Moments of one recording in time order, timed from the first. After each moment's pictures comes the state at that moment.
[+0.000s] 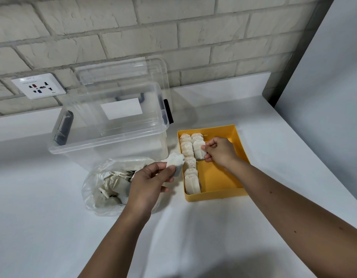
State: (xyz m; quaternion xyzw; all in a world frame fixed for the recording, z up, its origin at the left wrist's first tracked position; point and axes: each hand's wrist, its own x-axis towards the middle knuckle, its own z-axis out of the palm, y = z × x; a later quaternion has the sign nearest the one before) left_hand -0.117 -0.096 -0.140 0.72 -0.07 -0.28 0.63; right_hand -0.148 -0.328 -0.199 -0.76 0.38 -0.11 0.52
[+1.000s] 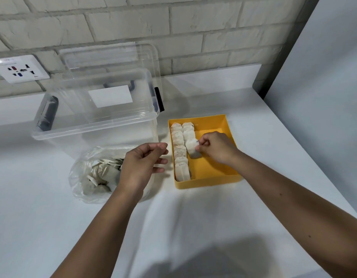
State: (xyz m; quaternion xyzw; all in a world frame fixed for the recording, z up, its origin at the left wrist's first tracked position) left_hand -0.117 -0.108 -0.129 0.70 -0.07 -0.26 0.66; right_hand -0.183 -0.324 -0.174 -0.91 0.27 -0.01 0.33
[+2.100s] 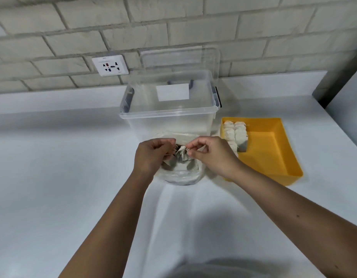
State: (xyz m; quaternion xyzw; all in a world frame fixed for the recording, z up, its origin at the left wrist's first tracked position) left_hand -0.076 -0.004 -0.134 0.74 -0.03 -0.16 0.65; right_hand -0.156 -0.172 -0.137 -0.87 0.10 -0.08 0.49
